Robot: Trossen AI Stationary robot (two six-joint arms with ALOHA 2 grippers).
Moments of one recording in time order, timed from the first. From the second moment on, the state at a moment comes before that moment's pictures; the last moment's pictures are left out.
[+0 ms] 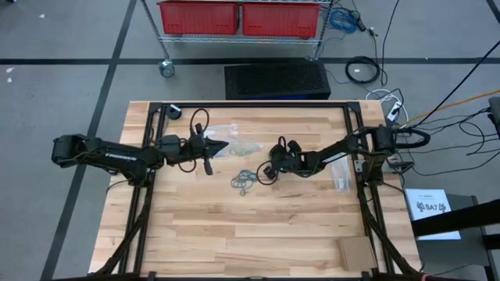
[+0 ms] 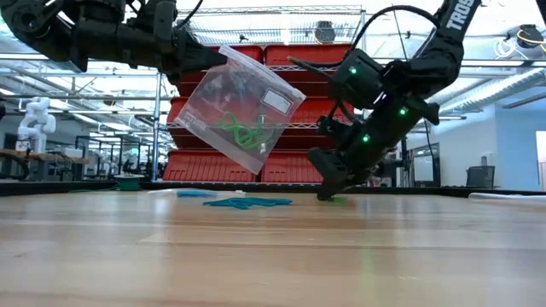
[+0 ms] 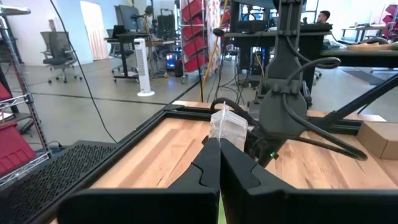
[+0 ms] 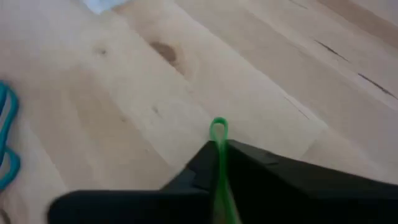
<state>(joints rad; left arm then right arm) 0.13 1.07 0.35 0.75 -0.12 0.03 -0.06 1.84 0.75 0.20 0.50 0.50</state>
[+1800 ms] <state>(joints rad) 0.13 1.07 0.35 0.71 -0.08 0.03 -0.07 1.77 1.32 0.01 0.23 -0.24</state>
